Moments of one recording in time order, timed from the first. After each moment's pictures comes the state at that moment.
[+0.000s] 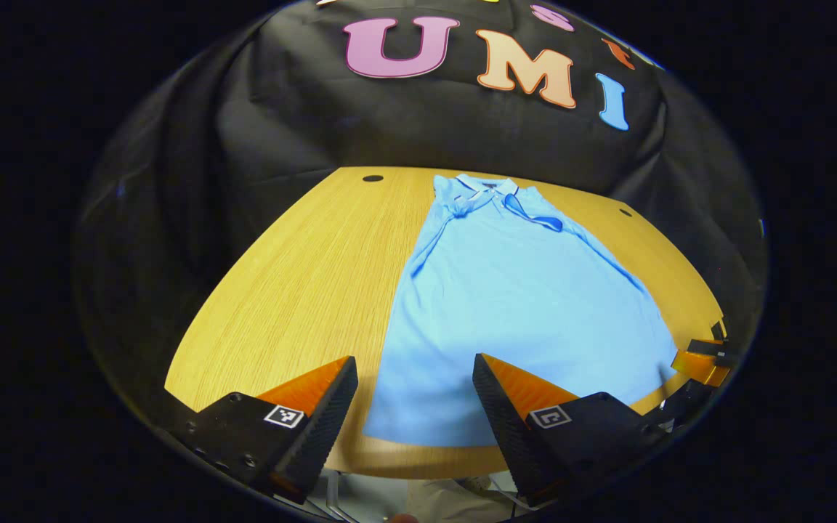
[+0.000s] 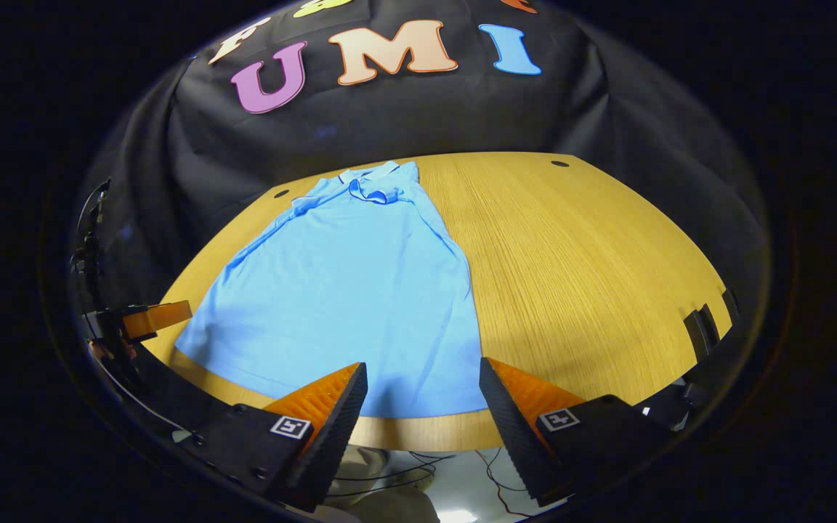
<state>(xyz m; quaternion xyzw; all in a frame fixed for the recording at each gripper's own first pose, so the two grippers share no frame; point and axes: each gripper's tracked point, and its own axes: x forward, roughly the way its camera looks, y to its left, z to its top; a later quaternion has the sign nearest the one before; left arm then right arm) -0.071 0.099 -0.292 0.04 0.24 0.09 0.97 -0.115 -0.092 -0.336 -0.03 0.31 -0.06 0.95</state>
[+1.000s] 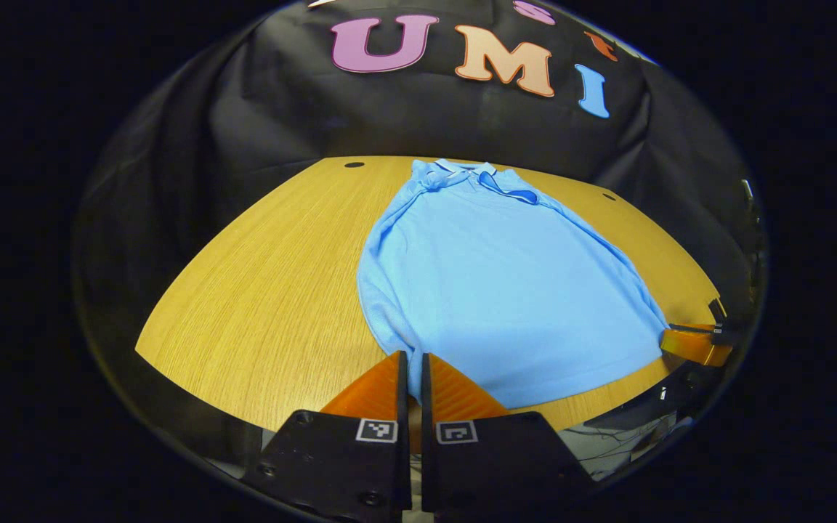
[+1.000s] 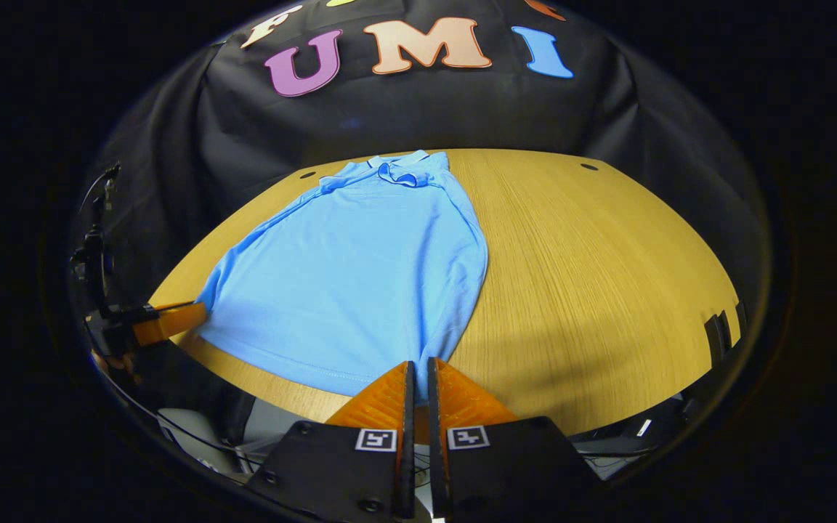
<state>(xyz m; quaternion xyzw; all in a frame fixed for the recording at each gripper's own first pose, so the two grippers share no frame) -0.079 0.063 -0.327 0.04 0.23 0.06 0.97 -0.117 -0.068 -0.360 -0.04 0.31 -0.01 0.95</state>
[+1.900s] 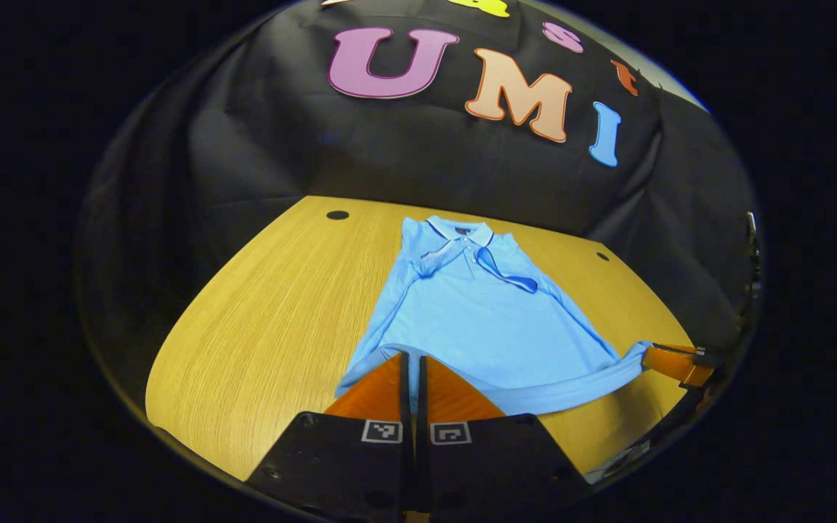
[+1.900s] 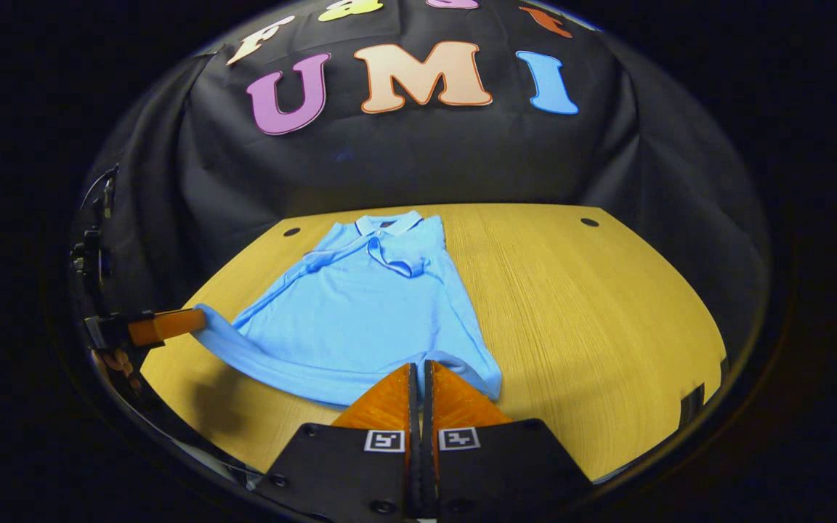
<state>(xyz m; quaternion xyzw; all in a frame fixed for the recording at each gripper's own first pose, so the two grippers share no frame) 0.062 0.071 -0.204 0.01 0.17 0.01 0.98 0.028 -0.047 -0.247 -0.04 0.22 -0.04 0.97</state>
